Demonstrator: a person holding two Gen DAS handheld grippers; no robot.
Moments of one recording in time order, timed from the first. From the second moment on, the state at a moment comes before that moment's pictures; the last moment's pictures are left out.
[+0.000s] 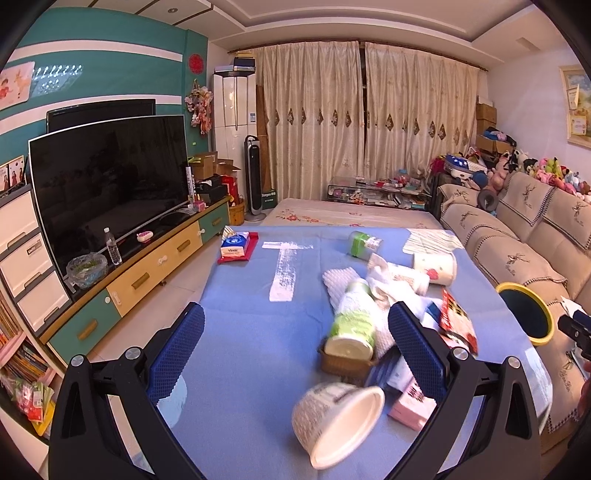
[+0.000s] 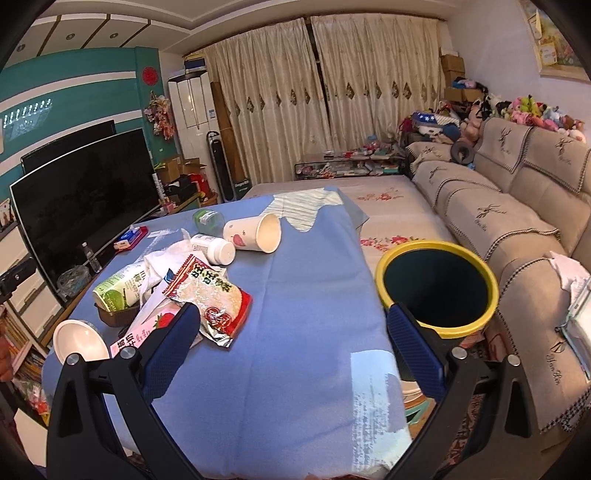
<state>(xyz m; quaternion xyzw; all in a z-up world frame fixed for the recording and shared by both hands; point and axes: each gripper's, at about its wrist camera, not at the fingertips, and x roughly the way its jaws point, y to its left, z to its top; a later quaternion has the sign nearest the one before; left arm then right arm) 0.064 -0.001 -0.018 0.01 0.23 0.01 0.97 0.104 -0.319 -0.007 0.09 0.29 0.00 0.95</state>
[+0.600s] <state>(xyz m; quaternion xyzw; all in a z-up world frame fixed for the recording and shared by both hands) 0.214 -0.005 -0.015 0.02 0.22 0.00 0.98 0.318 -0.297 -0.033 0.09 0.37 0.06 0.92</state>
